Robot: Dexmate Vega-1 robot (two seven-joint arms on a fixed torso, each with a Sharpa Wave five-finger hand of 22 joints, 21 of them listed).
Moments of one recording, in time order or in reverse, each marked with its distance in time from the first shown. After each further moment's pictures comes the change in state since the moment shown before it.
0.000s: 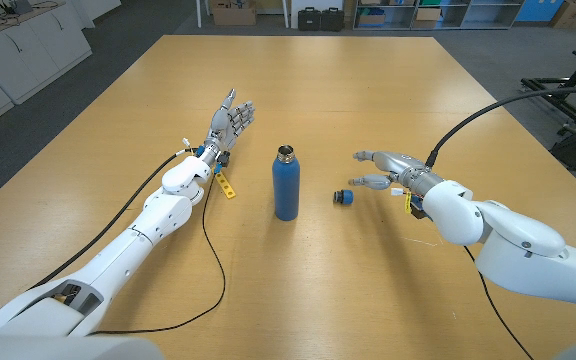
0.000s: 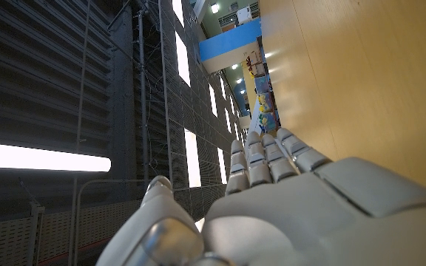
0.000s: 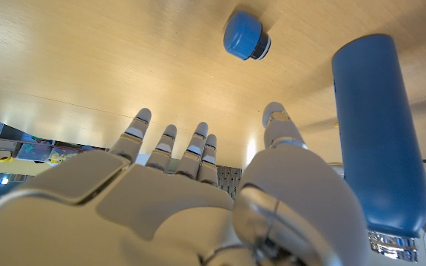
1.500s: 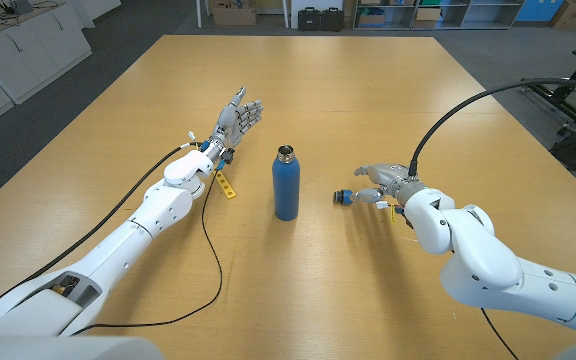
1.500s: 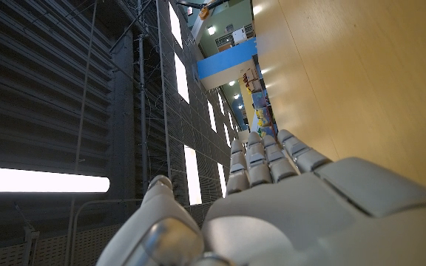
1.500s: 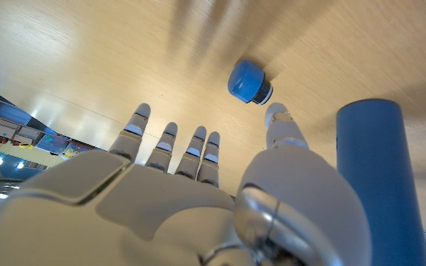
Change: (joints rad) left arm -0.028 0.021 0.027 -0.021 0.016 0.047 -0.029; left_hand 0.000 0.008 0.000 0.000 0.000 0.005 -0.005 -0.008 0.005 0.000 0.000 -0.008 0.000 -0.009 -0.002 -0.008 0.002 -0.018 -0.003 -0.009 0.000; right arm 0.168 0.124 -0.337 0.025 -0.545 -0.190 0.371; right_hand 0.007 -0.009 -0.014 0.014 0.033 0.017 -0.015 -0.005 0.002 -0.055 0.007 -0.013 -0.003 0.020 -0.012 0.000 0.019 0.049 0.027 0.005 0.005
